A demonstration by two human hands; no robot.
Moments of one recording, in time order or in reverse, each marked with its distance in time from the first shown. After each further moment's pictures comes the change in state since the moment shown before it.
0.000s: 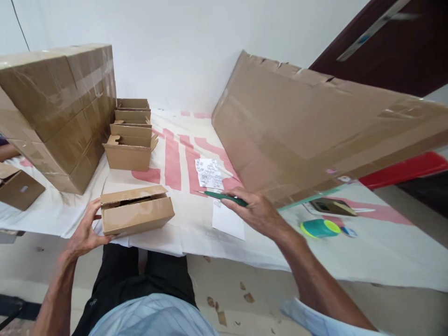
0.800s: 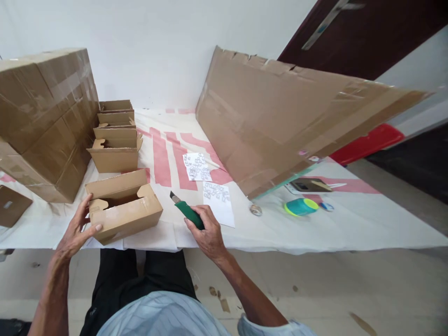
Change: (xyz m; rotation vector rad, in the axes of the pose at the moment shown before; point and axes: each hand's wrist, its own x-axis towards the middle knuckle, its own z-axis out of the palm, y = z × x) left_hand 0.022 -0.004 -0.009 -0.185 0.035 -0.212; right_hand -0.054 -0.052 0.118 0.312 0.455 0.079
